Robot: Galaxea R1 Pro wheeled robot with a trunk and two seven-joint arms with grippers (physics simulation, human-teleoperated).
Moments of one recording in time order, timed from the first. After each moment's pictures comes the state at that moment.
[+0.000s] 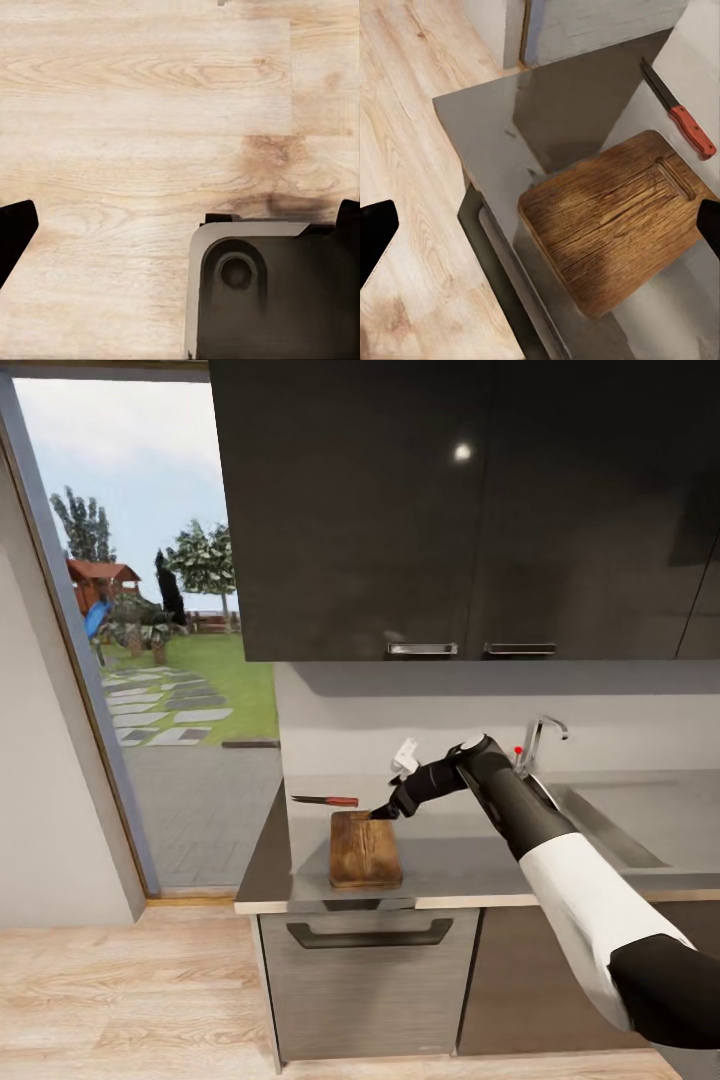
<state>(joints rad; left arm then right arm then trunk) 0.01 0.08 0.01 -0.10 0.05 -0.43 0.01 -1.06 -0.03 0.33 -0.94 0.39 0.65 1.12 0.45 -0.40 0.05</state>
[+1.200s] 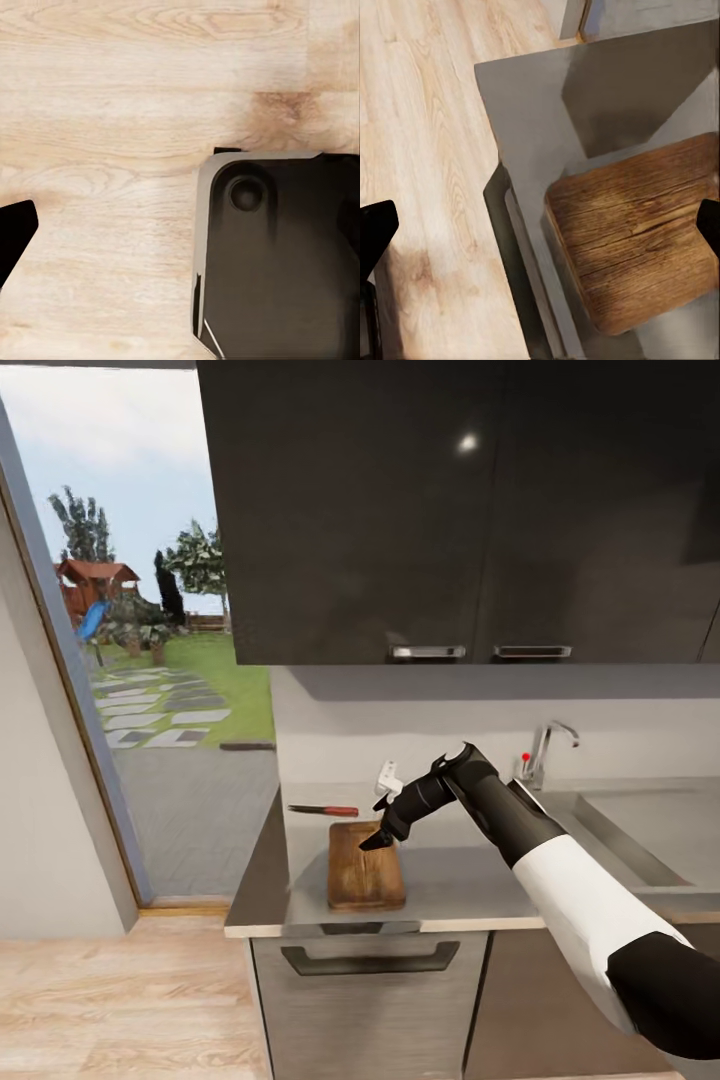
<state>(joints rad) 0.01 0.09 0.00 0.04 0.05 -0.43 0.01 -1.06 -0.03 0.45 -0.93 0.39 0.62 1.28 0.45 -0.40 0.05</state>
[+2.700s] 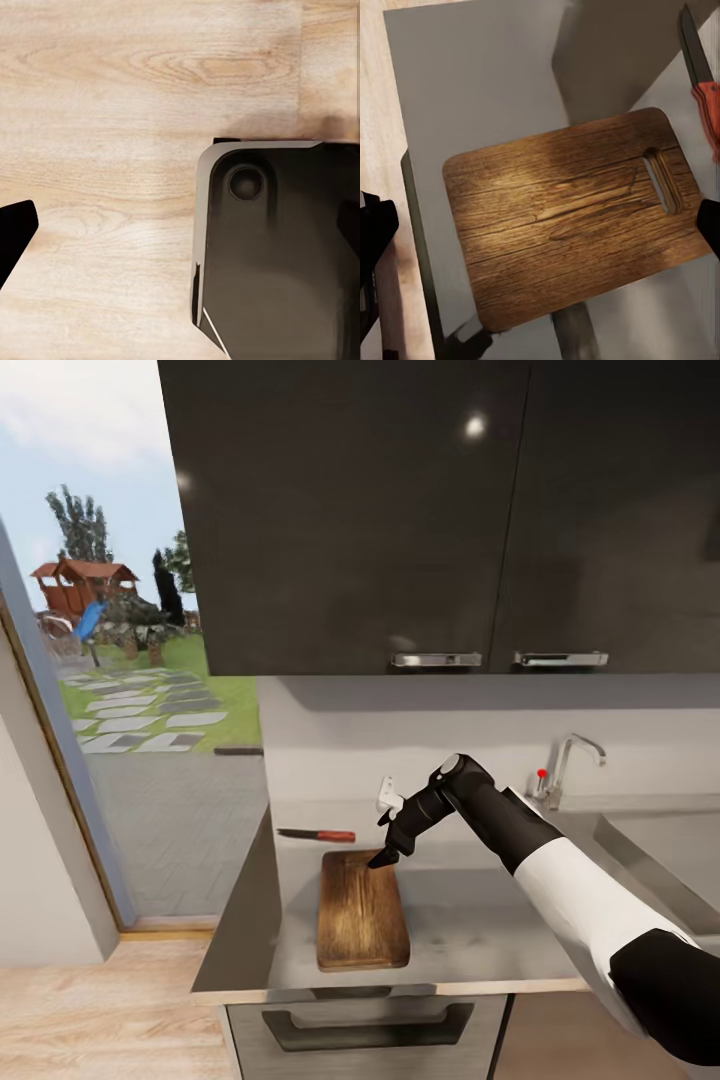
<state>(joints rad) 0.01 0.08 0.00 0.06 0.05 -0.43 0.01 -1.06 -0.04 0.54 -0.88 0.40 0.57 1.28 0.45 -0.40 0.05</state>
